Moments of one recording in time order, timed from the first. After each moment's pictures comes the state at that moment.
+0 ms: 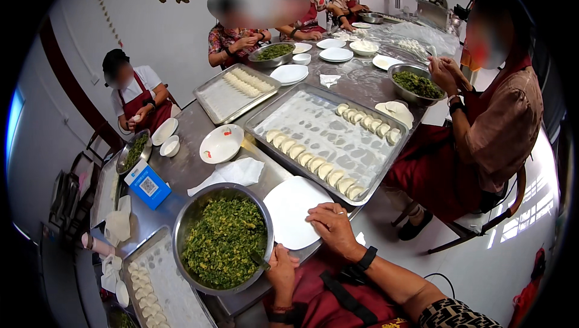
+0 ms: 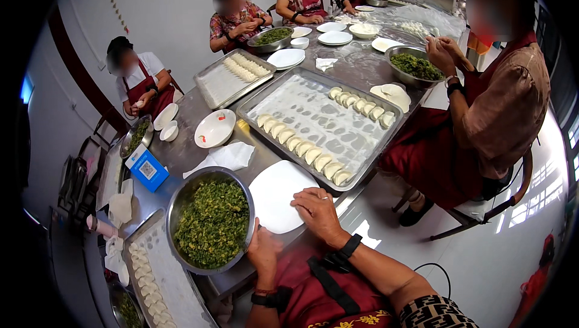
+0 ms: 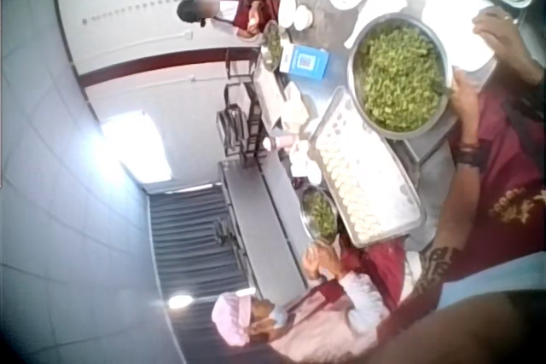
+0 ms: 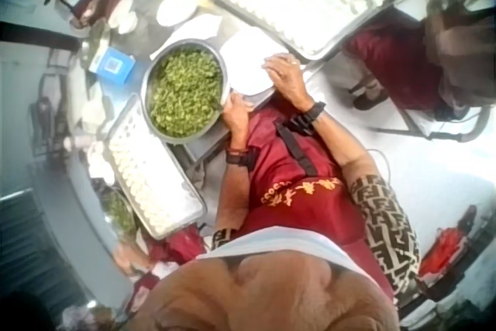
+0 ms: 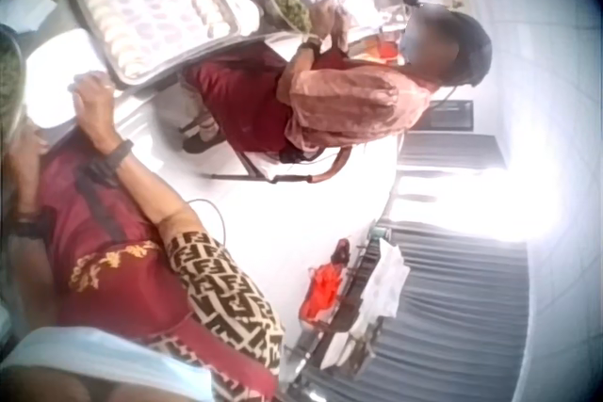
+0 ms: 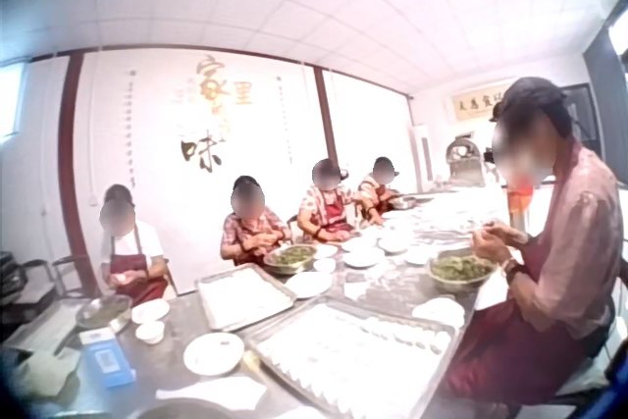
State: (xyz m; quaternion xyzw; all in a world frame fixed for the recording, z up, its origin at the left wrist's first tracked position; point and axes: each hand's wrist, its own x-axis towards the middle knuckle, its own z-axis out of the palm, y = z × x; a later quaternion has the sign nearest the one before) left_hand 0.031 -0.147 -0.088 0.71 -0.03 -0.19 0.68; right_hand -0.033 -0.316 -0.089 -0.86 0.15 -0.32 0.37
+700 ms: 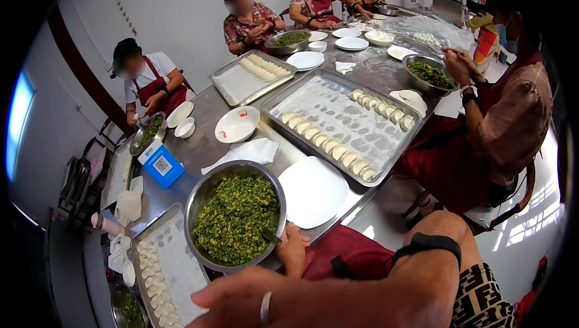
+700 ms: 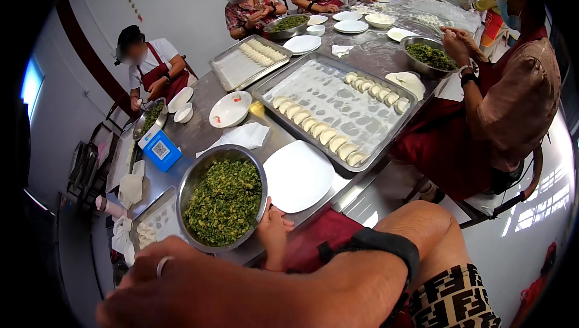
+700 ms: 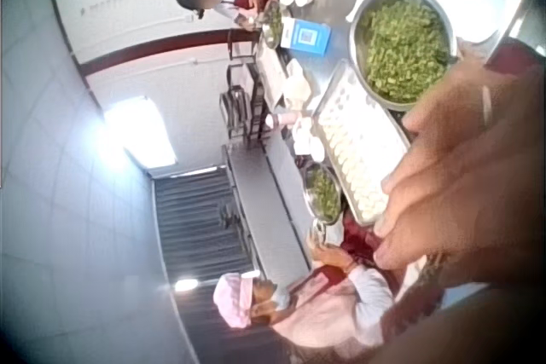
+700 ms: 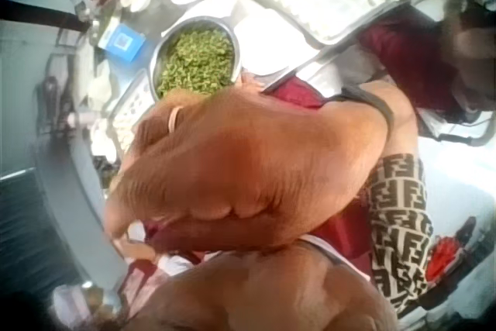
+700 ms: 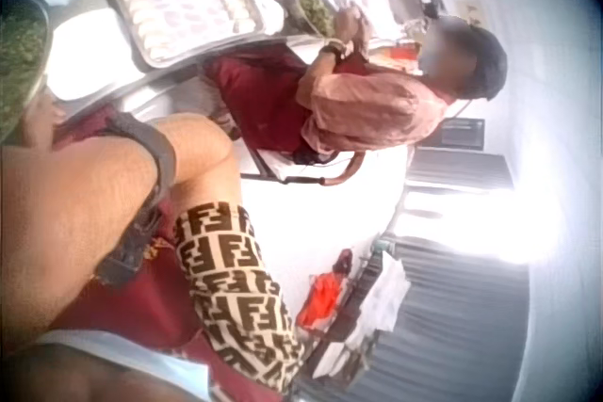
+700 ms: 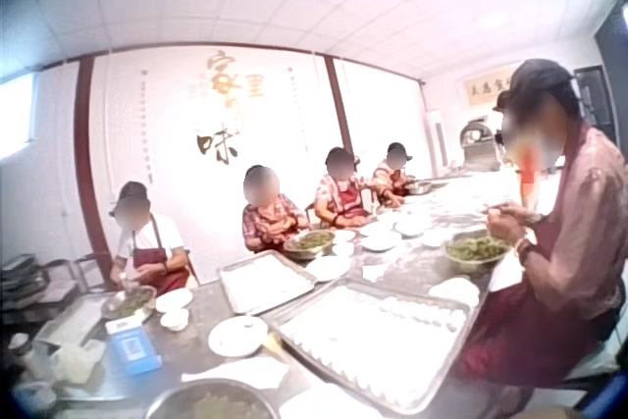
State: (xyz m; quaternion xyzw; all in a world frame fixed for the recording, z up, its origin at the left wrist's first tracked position) left_hand 0.033 -0.152 -0.100 0.70 -0.04 -0.14 0.70; right_hand -0.094 -0.190 0.191 -0.51 -0.36 -0.13 0.77
